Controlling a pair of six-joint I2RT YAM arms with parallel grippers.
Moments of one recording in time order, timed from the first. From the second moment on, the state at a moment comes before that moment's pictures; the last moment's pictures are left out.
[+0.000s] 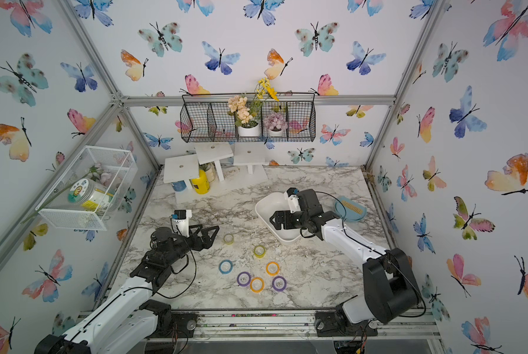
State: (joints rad) left arm -0.28 0.86 0.33 0.21 0.34 -0.41; right arm 0.48 1.50 0.99 -0.30 -0.36 0.31
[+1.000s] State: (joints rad) left arm -0.28 0.91 0.33 0.24 0.34 -0.41; right arm 0.63 2.10 1.56 -0.43 -0.51 0.08
